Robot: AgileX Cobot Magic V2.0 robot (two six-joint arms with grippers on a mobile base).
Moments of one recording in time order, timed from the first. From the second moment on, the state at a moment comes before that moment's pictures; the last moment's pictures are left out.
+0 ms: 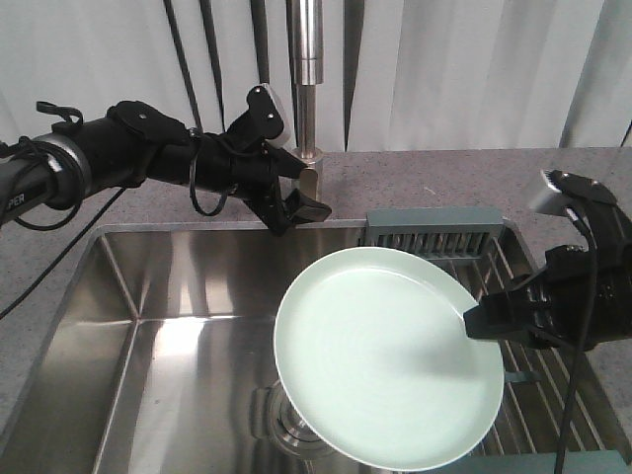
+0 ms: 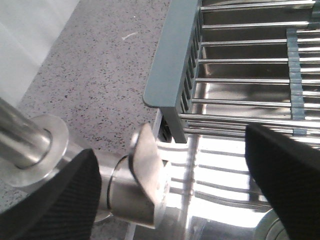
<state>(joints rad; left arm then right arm) -0.31 2.12 -1.75 -1.08 0.78 1.58 0.05 1.22 -0.88 0.74 0.98 -0.55</state>
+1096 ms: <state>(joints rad) -0.31 2.12 -1.76 -1.02 0.97 1.61 0.05 1.22 -0.88 0.74 0.98 -0.55</state>
